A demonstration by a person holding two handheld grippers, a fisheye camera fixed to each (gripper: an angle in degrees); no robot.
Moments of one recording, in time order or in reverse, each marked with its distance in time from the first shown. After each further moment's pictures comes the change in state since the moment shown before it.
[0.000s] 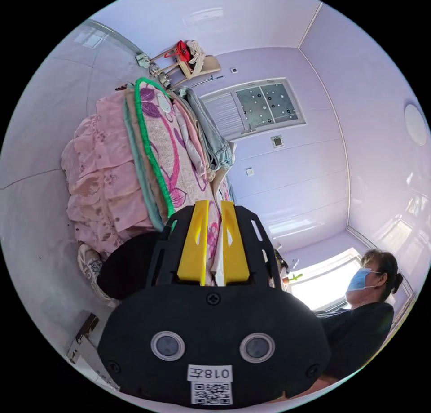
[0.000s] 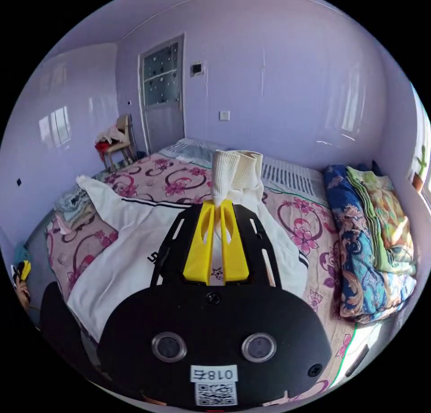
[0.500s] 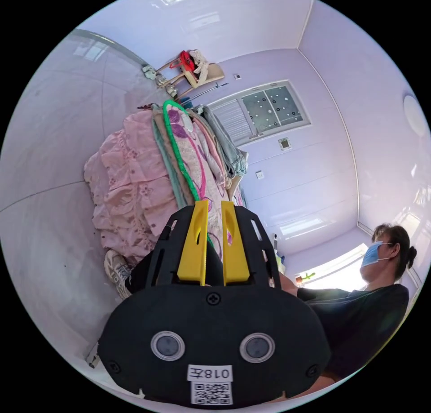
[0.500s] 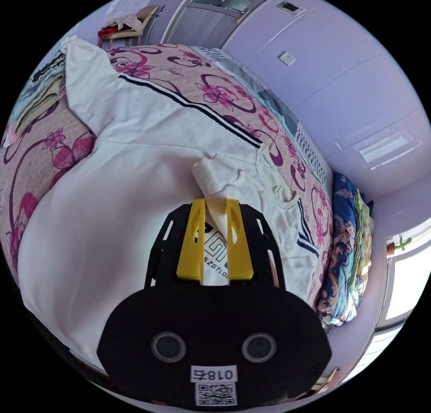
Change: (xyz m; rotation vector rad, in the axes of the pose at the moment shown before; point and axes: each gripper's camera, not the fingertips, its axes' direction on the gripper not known) left arm -0.007 -0.058 -0.067 0.031 -0.061 0.069; right arm -0.255 0.102 0.217 -0.480 0.292 -0.393
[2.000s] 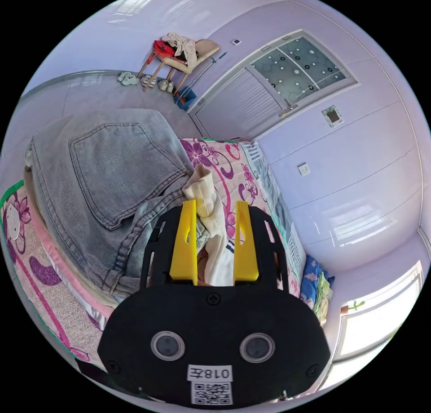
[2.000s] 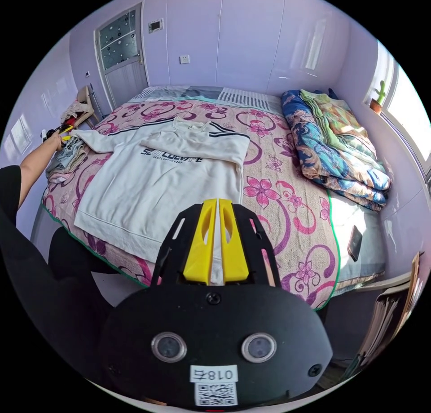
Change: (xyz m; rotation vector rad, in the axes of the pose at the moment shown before) left arm 0.389 -0.398 0.359 -0.091 -0.387 0.077; right arm 0.071 0.399 -0.123 0.057 -0.220 0.531
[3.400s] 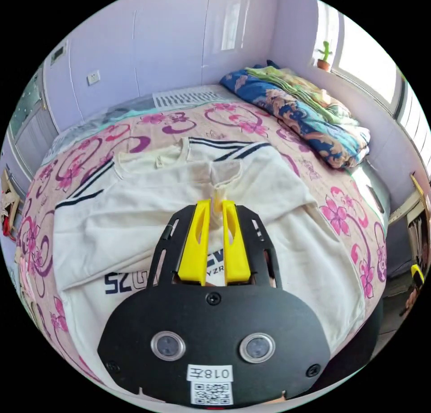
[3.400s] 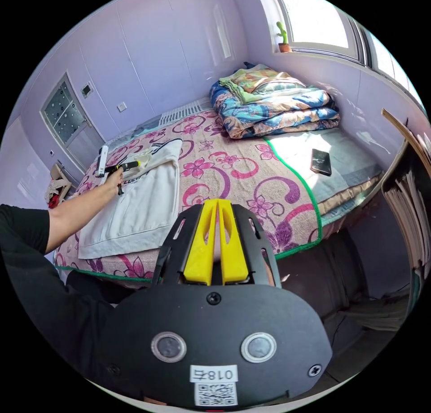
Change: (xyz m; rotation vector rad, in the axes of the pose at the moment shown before) left arm 0.499 0.457 0.094 -0.493 0.118 1.237; right arm 0.185 0.126 -0.034 0.120 -0.017 0.454
